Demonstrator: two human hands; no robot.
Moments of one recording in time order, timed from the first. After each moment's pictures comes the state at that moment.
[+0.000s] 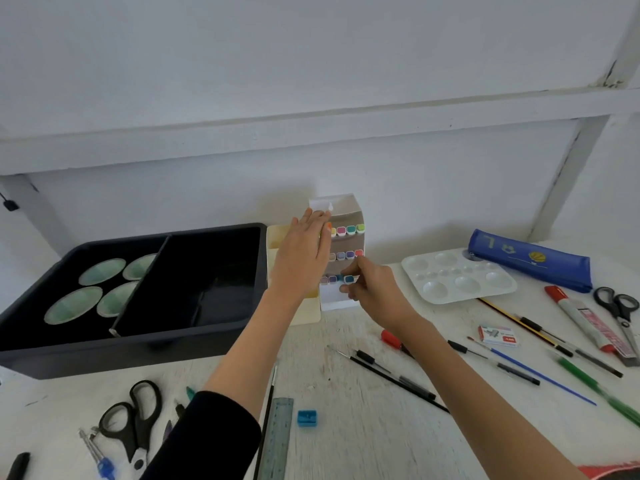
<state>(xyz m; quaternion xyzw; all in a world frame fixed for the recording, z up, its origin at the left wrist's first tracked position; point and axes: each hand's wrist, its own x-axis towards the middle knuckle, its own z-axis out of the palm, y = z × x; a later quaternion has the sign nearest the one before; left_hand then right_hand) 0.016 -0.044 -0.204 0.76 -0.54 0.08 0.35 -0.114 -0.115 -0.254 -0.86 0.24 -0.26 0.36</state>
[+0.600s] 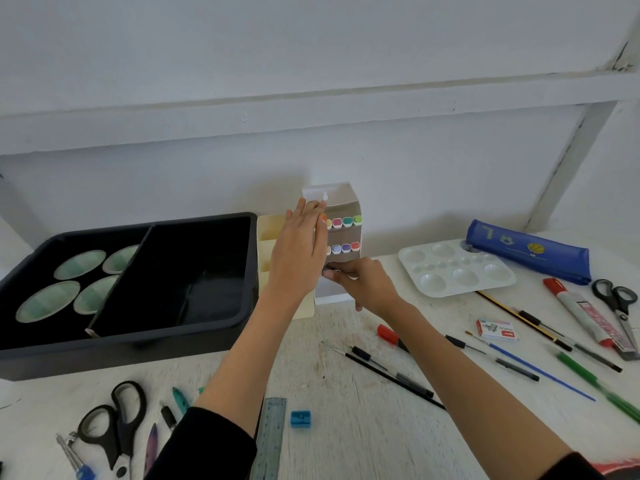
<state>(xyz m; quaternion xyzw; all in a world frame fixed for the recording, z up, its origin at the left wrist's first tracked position) 0.010 -0.049 -0.213 0.74 -0.52 0.09 0.41 -0.097 -0.136 -0.269 -0.87 0.29 -0.20 0.34</state>
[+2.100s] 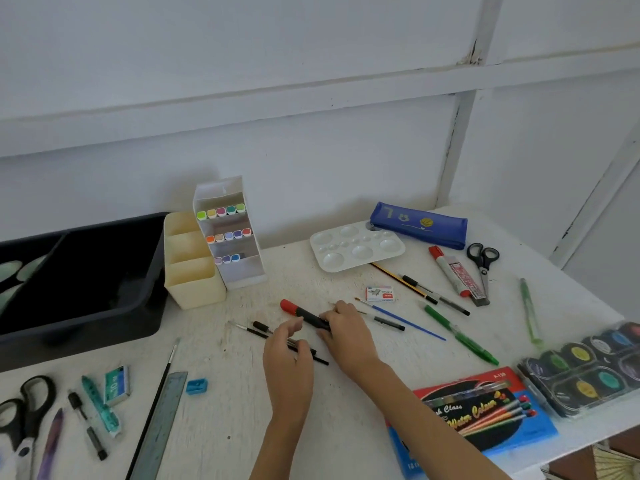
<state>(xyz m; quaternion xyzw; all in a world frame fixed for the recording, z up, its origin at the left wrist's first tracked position) -0.215 -0.009 -0.325 0.77 -0.29 -0.09 0.55 -0.269 -0.104 -0.321 -0.90 0.38 -0.12 0.19</state>
